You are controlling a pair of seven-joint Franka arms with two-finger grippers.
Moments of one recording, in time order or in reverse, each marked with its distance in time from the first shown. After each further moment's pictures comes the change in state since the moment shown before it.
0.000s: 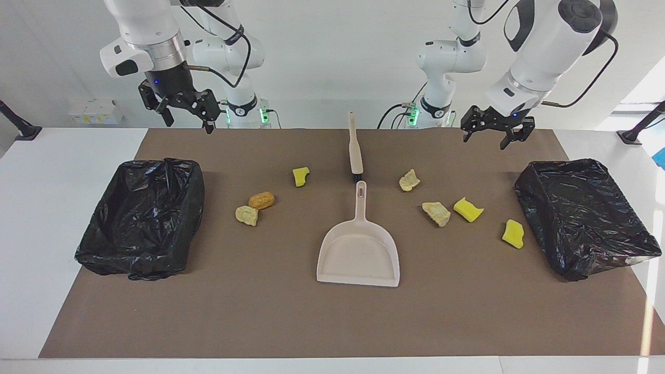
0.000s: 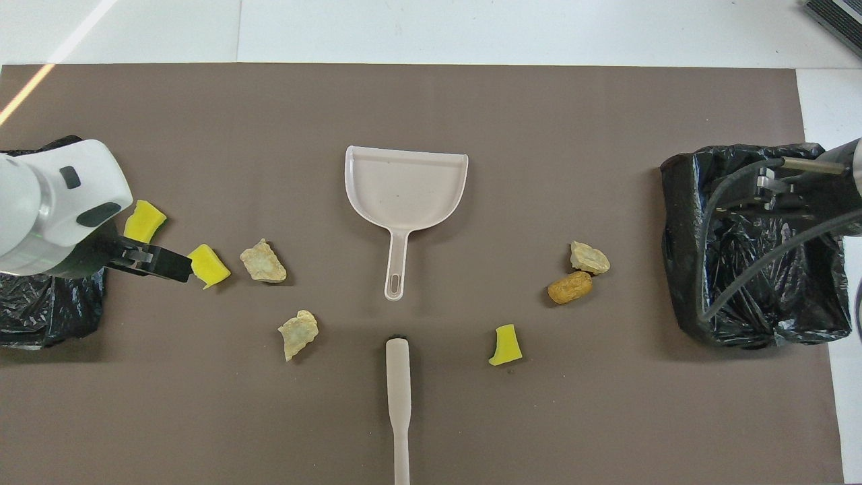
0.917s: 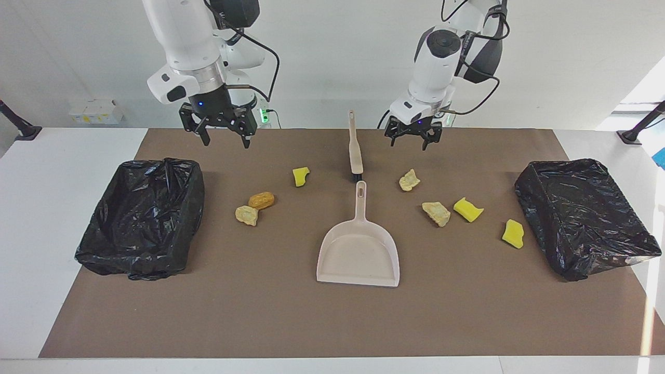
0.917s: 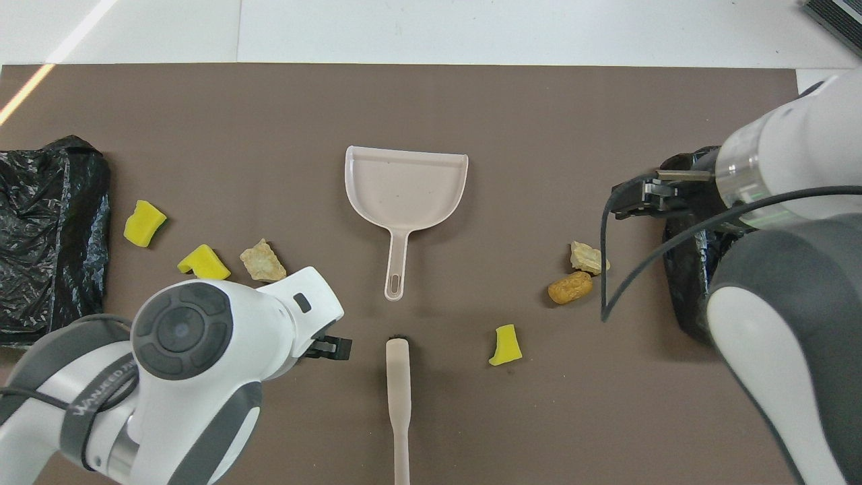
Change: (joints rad) left arm -0.367 -0.127 -0.008 -0.444 -0.003 0.355 -0.398; right arm 0.123 0.046 0.010 -0.082 0.047 0.151 0.023
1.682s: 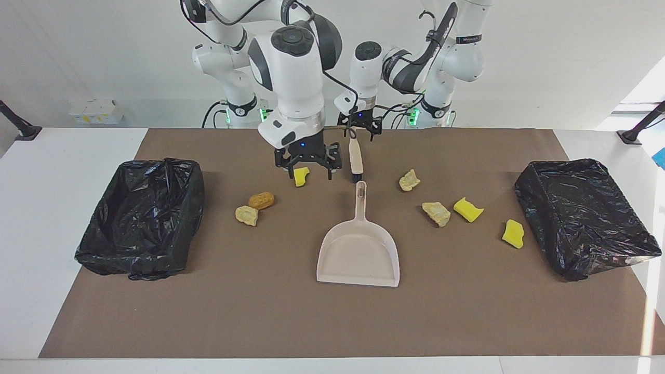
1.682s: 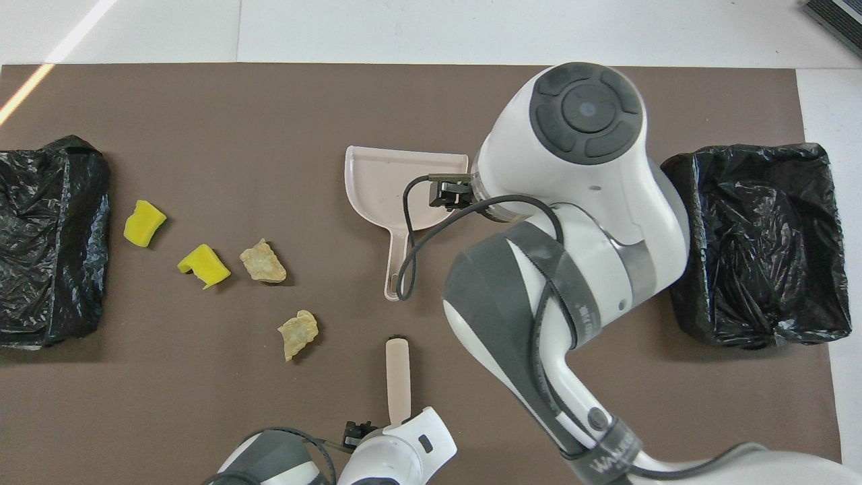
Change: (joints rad) left arm -0.424 -0.006 -0.022 -0.327 -0.002 0.385 -0.371; right arm 0.265 0.283 0.006 0.146 -0.027 0.179 0.241
